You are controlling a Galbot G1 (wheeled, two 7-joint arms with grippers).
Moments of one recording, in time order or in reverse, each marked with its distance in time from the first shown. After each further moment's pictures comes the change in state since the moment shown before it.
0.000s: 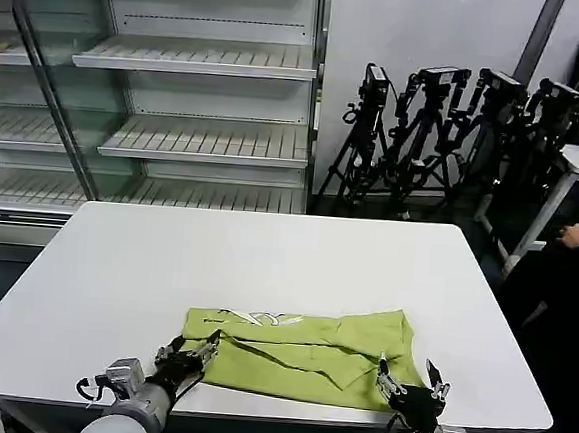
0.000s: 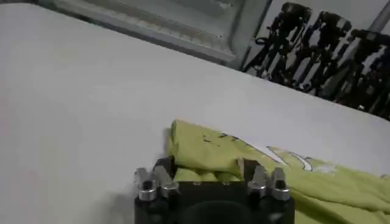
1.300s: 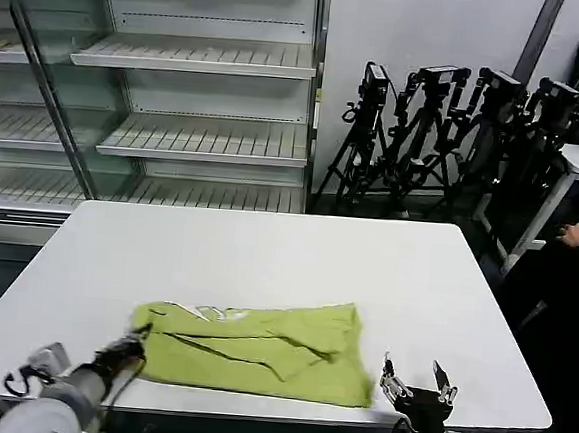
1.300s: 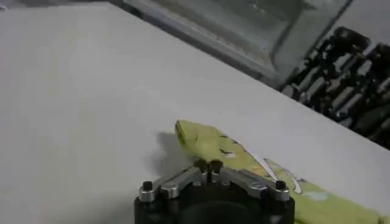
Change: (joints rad) left arm 0.056 0.106 -0.373 -0.026 -0.348 0.032 -0.028; right arm -0.033 0.009 0.025 0.046 -0.006 0.002 -0.001
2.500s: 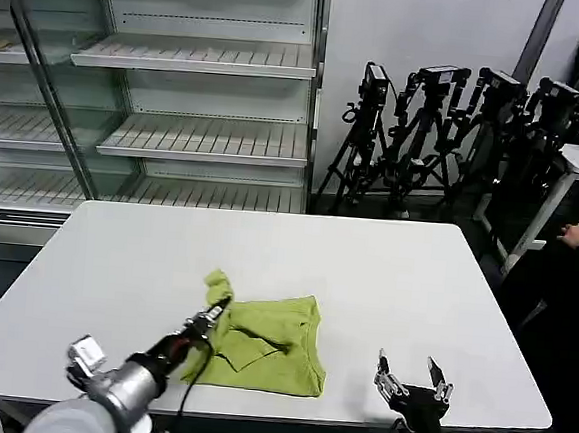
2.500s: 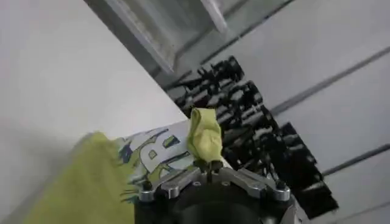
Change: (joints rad) left arm -0.093 -0.173 0.286 -0.178 -0.286 -0.066 -0.018; right arm -0.011 0.027 -0.024 0.033 -0.010 0.003 -0.024
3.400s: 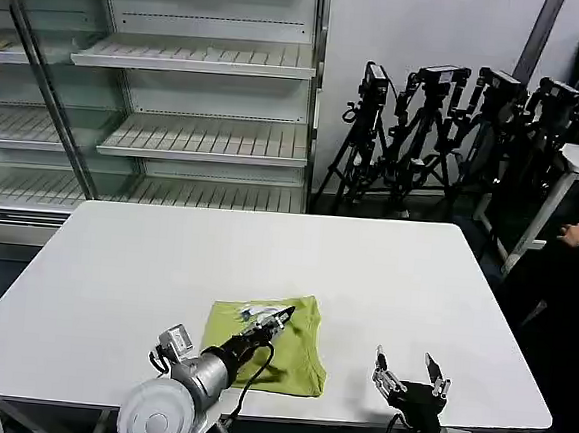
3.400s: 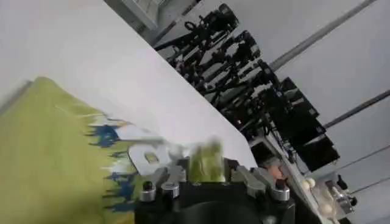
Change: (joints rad) left arm -0.183 -0.005 0.240 0.203 0.148 -0.004 0.027; right arm 0.032 -0.027 -0.007 -0.012 0.019 -0.015 0.008
